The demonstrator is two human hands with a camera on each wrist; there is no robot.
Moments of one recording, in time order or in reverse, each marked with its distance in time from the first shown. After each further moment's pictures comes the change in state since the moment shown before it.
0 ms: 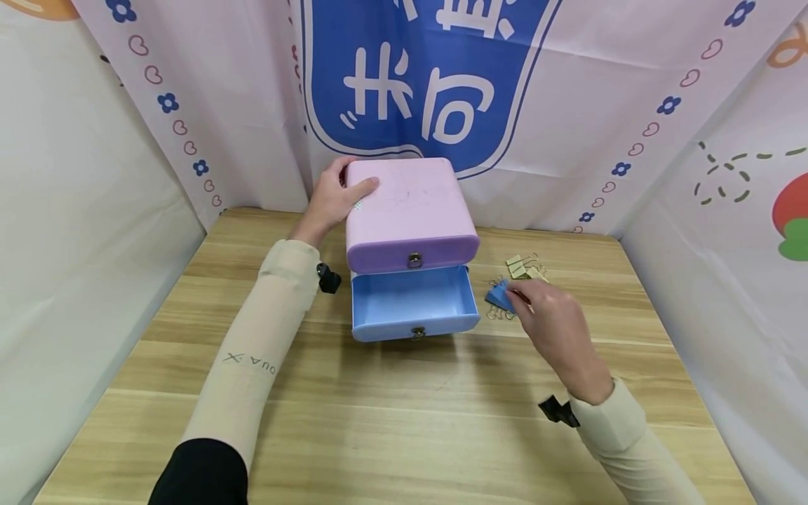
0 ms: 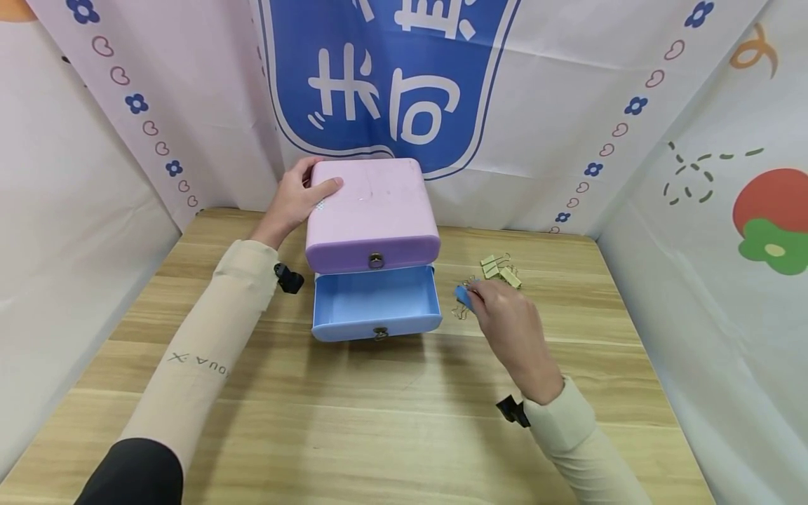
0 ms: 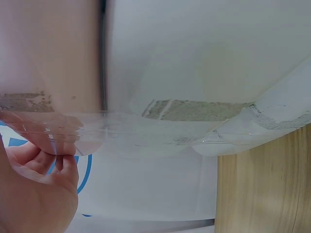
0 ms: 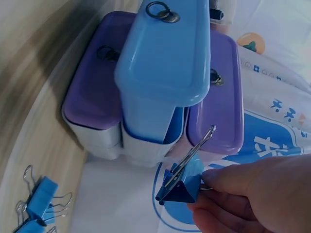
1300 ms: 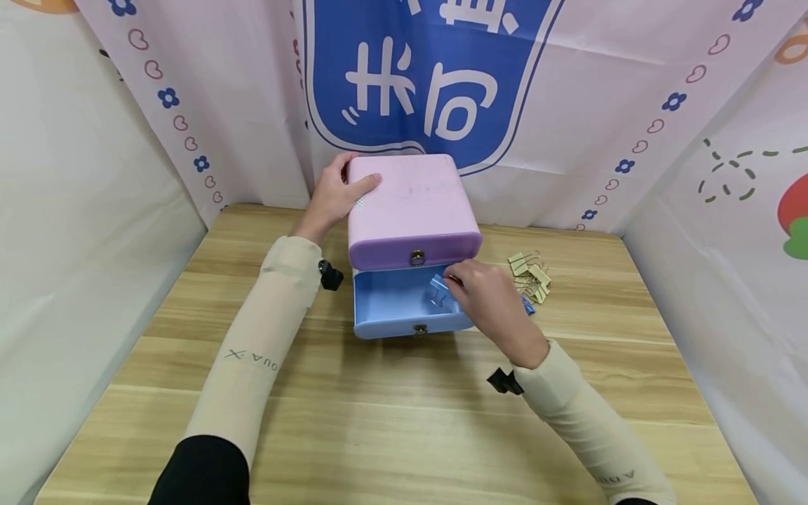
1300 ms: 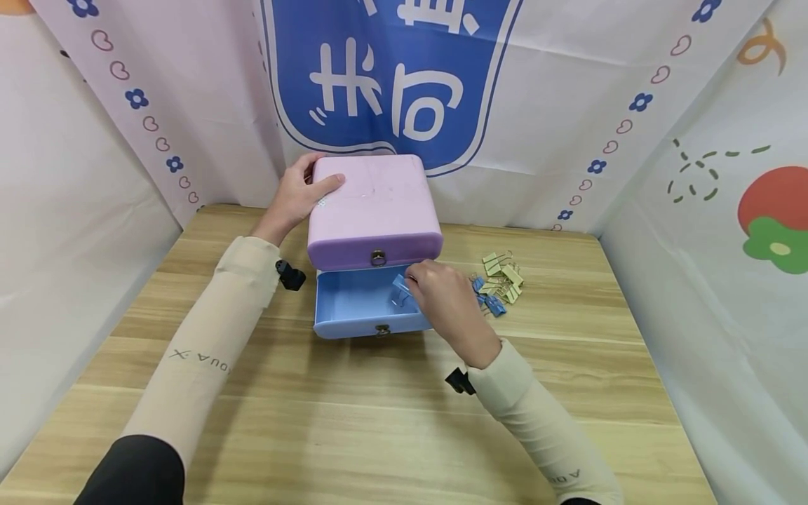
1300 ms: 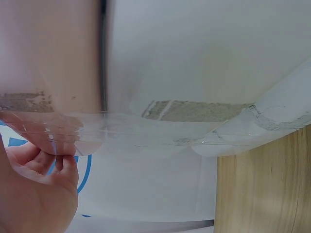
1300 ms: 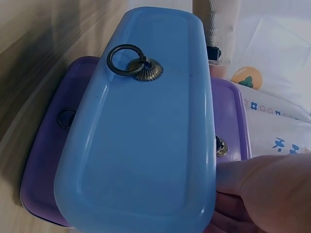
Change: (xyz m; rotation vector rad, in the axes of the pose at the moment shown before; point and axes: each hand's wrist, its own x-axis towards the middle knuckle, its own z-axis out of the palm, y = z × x) left_hand 0.002 -0.001 0.001 -0.015 0.003 0.005; right_hand 0.054 -0.055 0.038 0.094 -0.130 -0.092
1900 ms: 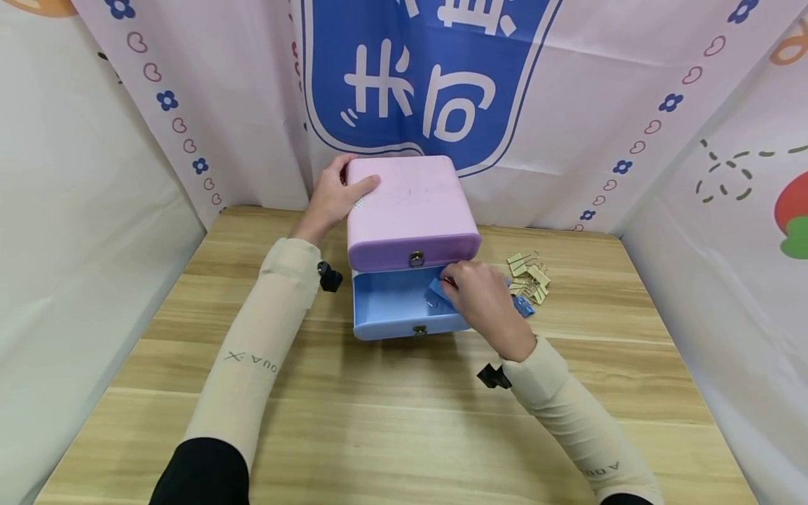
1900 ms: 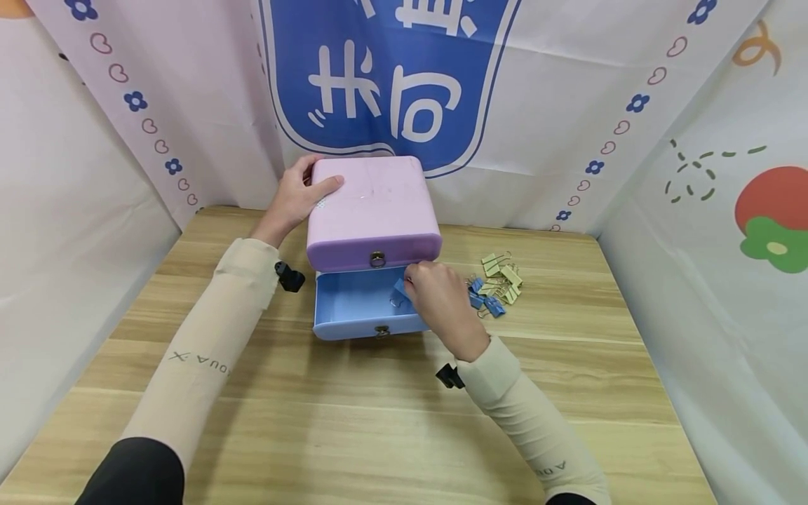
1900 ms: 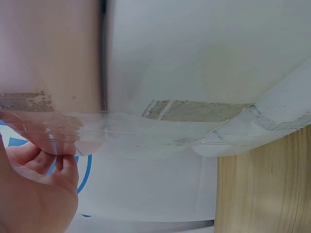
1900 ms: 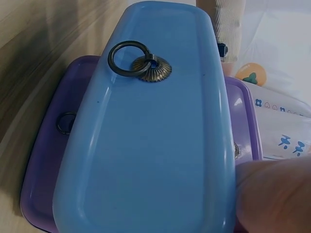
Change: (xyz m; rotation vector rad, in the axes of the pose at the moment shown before) left_hand -0.001 0.000 -0.001 0.006 -0.005 -0.003; right_hand 0.009 -0.002 0.010 -0.013 -0.111 0.137
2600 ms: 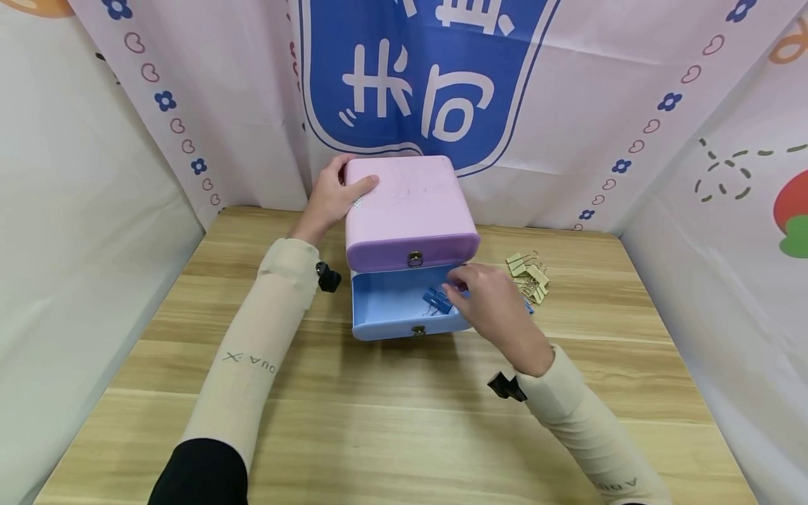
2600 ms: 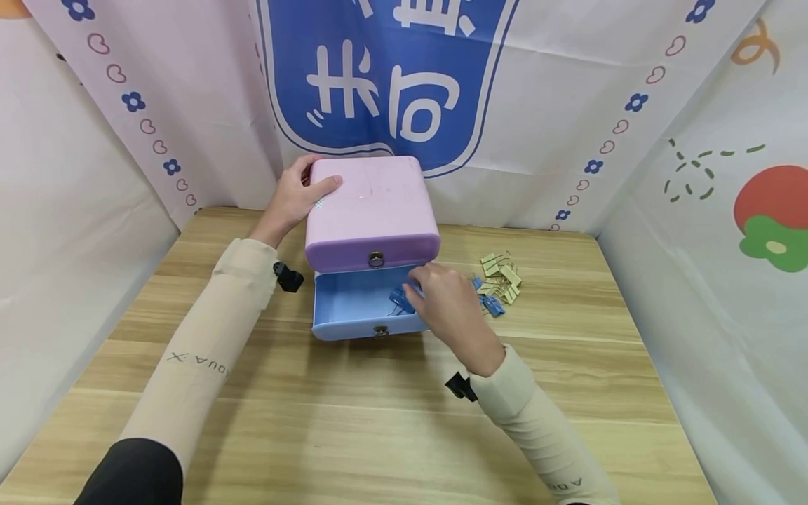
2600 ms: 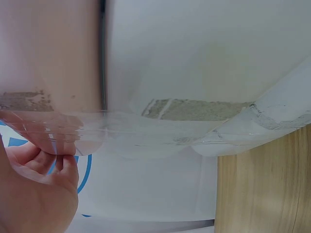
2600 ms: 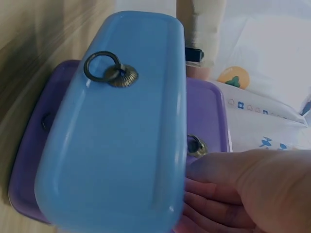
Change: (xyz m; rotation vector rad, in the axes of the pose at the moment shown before) left_hand 0.000 -0.001 -0.001 -0.012 -0.003 0.010; right_hand -0.016 -0.001 -0.021 0.047 0.066 -0.054
